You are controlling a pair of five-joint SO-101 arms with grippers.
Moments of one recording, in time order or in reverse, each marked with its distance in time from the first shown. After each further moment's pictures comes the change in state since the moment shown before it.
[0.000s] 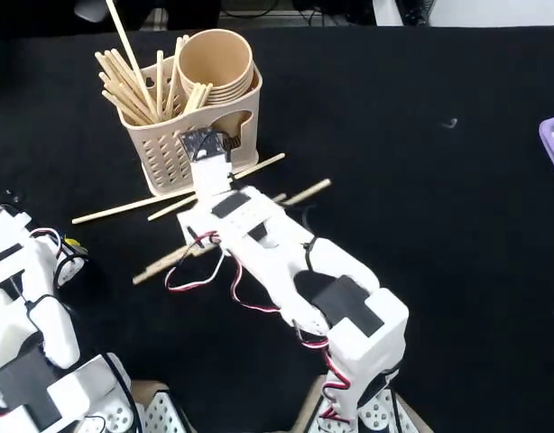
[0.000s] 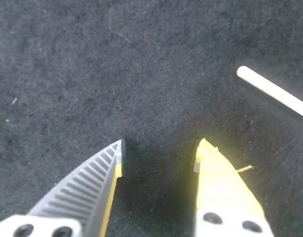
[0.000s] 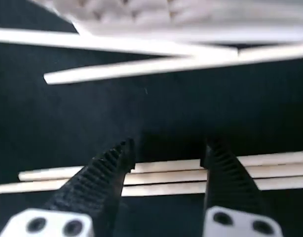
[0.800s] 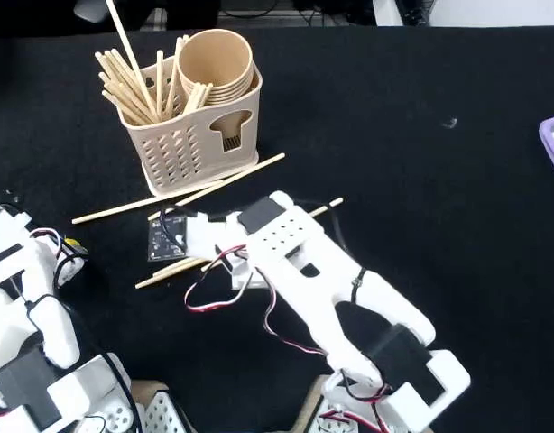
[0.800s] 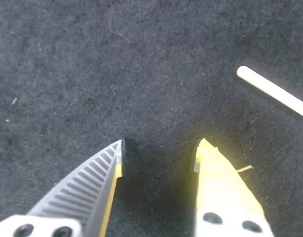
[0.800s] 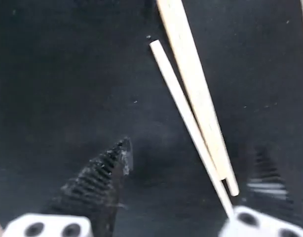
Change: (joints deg) left arm 0.0 0.0 0.0 0.0 0.0; right arm 0.8 -23.6 10.8 24.0 73.3
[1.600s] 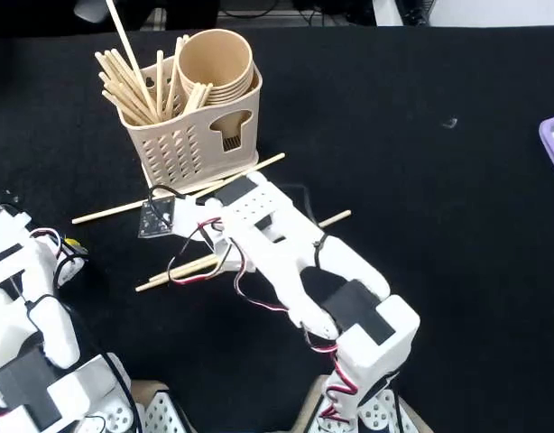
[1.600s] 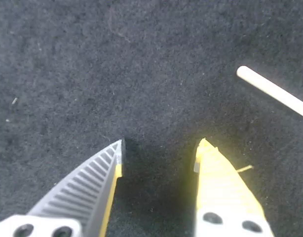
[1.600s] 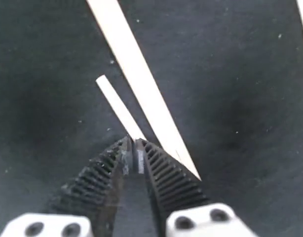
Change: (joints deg) left arm 0.0 0.0 0.0 0.0 0.0; right arm 0.6 19.7 -15.7 2.5 -3.6
